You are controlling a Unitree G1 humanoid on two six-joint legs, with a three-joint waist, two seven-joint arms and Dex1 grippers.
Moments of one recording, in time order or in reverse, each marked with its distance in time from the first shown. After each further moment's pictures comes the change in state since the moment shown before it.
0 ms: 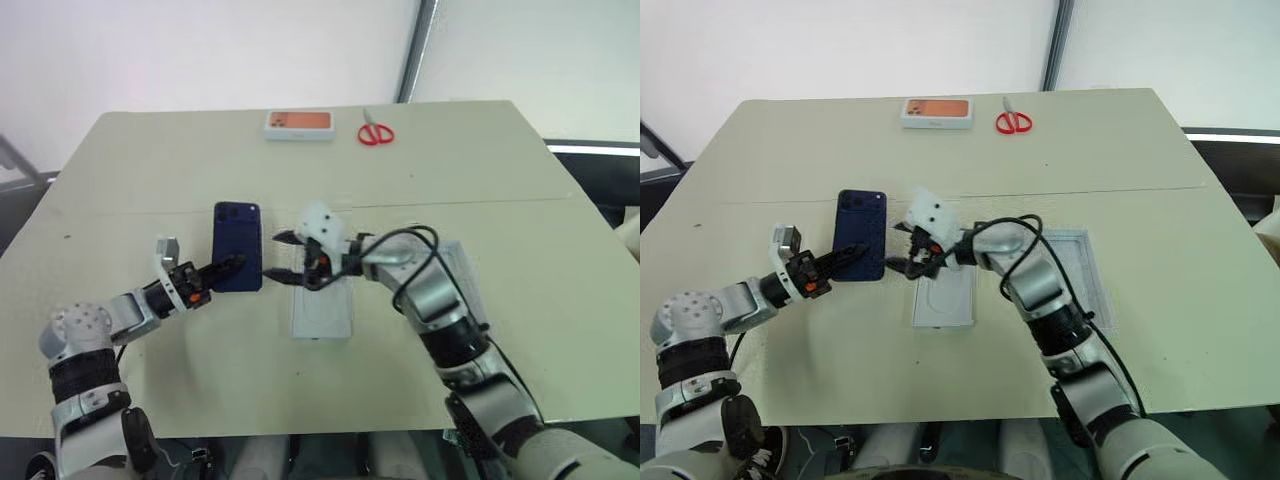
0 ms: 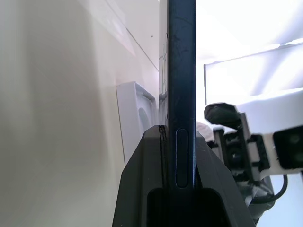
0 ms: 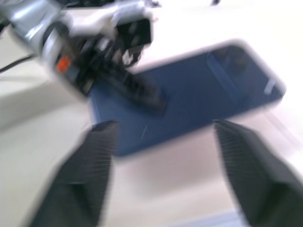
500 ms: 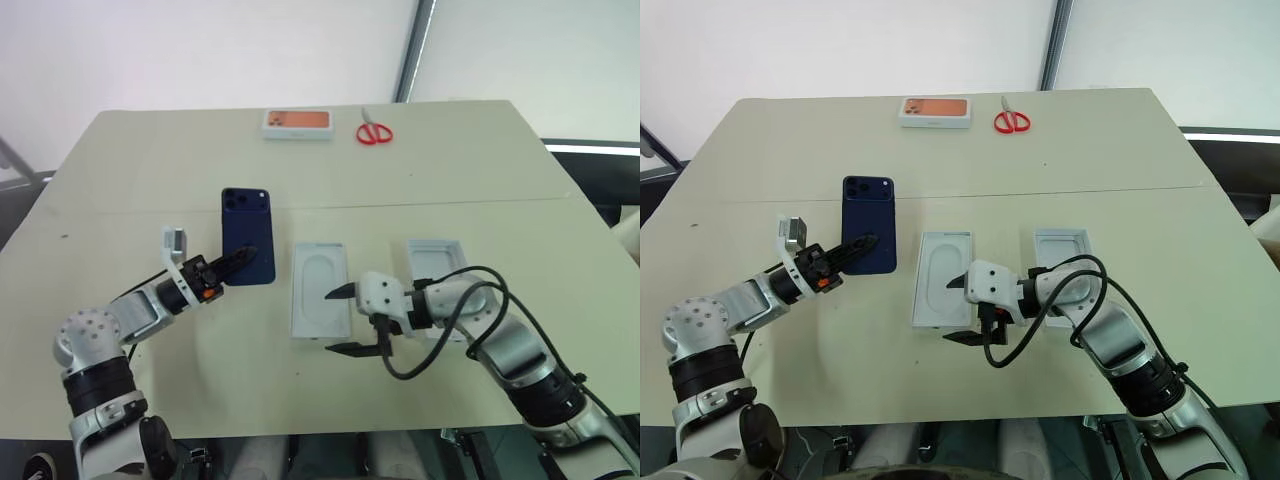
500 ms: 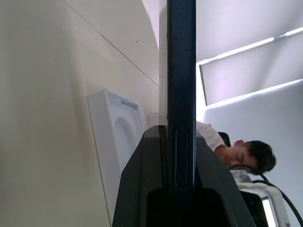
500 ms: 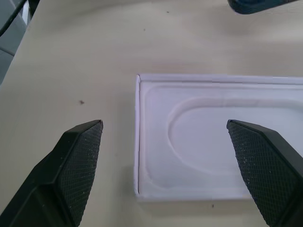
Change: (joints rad) left arm 0.046 -0.100 0.004 -0.203 -0.123 -0.022 0.167; right arm 0.256 -0.330 0.067 -0.229 -0.015 -0.132 0.125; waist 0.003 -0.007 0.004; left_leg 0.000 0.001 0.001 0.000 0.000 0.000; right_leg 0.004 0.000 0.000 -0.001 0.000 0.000
